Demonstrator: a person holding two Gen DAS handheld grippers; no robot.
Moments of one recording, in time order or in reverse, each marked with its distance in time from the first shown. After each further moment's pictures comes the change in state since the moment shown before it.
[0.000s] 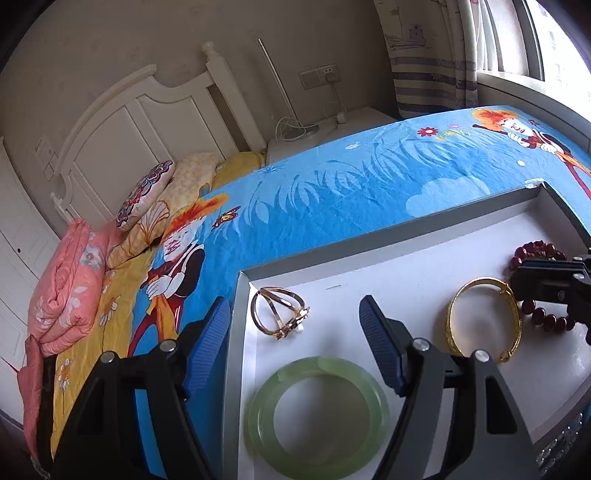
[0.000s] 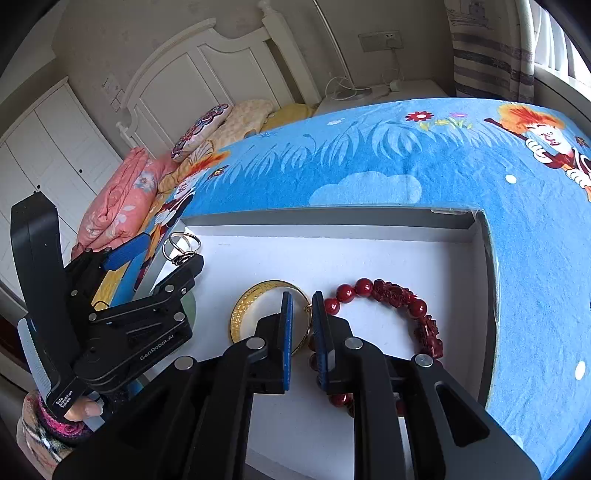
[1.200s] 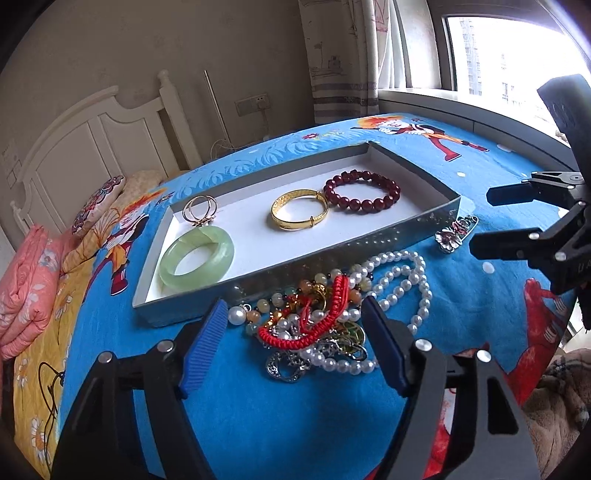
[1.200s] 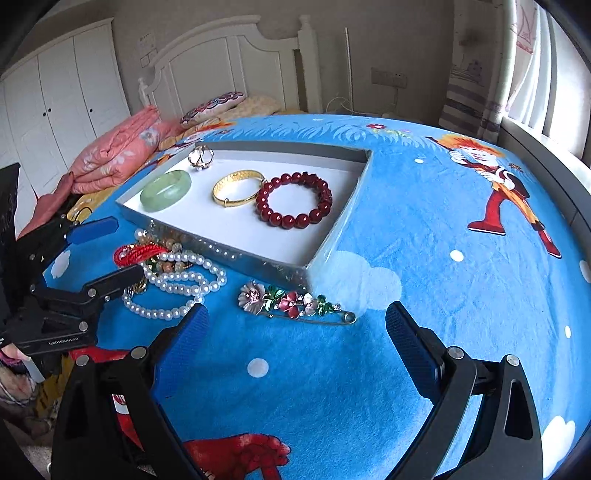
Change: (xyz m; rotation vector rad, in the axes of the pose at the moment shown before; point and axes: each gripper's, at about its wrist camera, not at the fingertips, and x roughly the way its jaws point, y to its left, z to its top) left arm -0.129 -0.056 -0.117 0.042 -0.125 -0.252; right arm -0.099 -0.026 -0.119 -0.279 -0.051 -0.152
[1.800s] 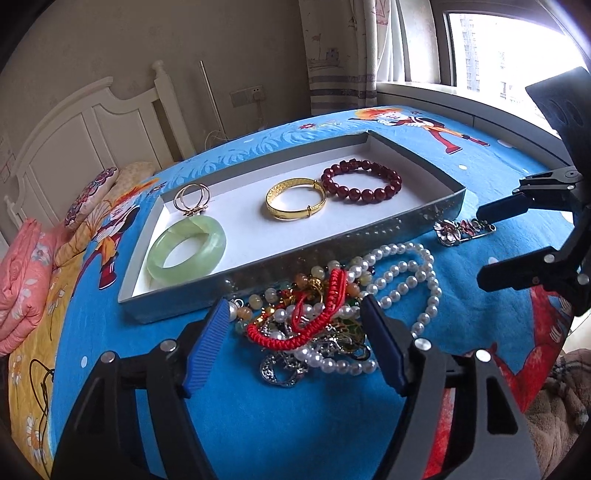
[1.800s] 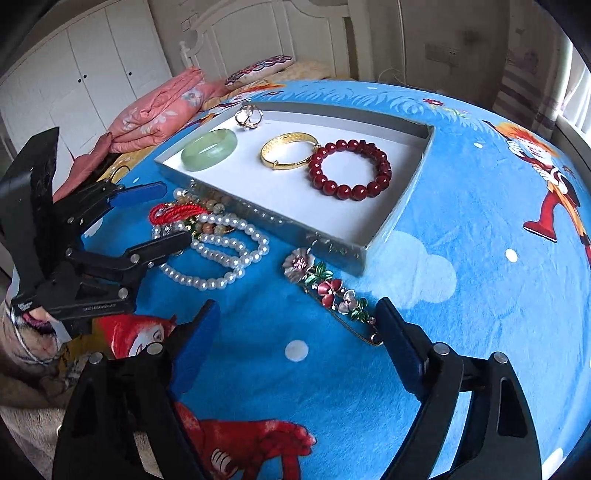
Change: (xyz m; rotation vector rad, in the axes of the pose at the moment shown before) left arm 0.014 0.005 -0.001 -0.015 0.029 -0.030; right arm 0.006 0.009 0.000 -0.102 0.138 0.179
